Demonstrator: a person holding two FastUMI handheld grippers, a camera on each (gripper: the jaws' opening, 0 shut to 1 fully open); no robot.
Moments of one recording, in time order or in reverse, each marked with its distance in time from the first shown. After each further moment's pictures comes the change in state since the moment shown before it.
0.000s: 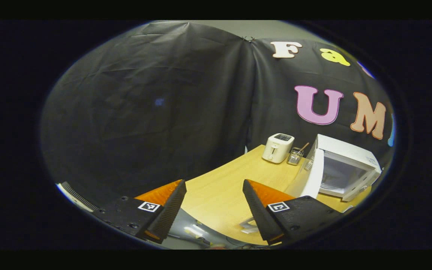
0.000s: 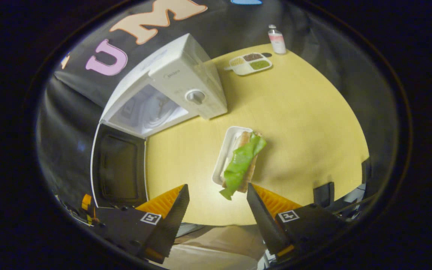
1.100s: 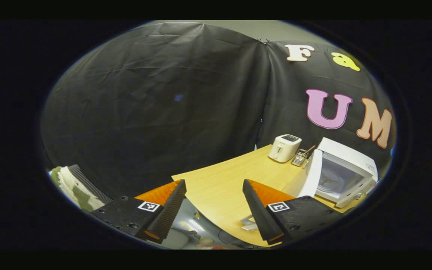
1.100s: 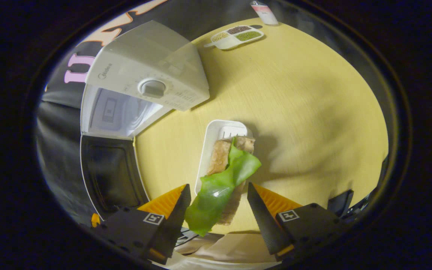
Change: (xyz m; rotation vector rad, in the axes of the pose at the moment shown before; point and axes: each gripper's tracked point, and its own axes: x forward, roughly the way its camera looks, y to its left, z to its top) left arm -0.043 -0.011 -0.016 -0.093 0.025 0.097; right arm 0.081 -0.025 0.013 0.142 0.125 0.068
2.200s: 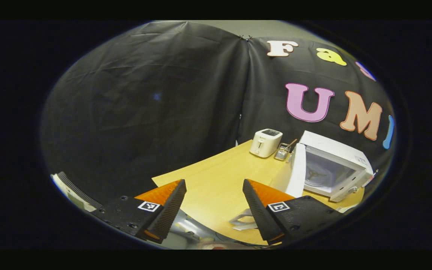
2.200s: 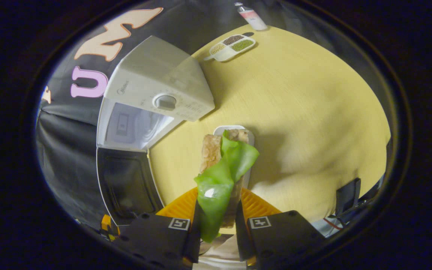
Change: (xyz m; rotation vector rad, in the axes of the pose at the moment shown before) left arm 0.021 -0.033 -0.007 0.053 0.047 -0.177; right arm -0.033 0.015 0.000 0.080 -0.106 0.068
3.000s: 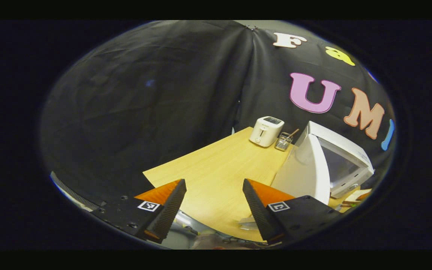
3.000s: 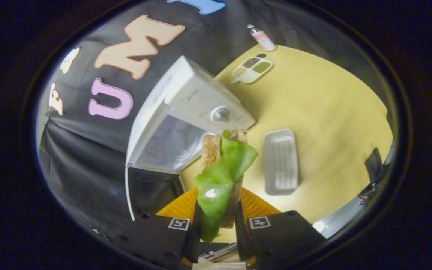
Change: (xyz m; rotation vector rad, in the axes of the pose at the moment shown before) left arm 0.047 0.025 -0.027 -0.020 0.140 -0.061; right arm -0.018 0.133 -0.013 0.092 -0.254 0.159
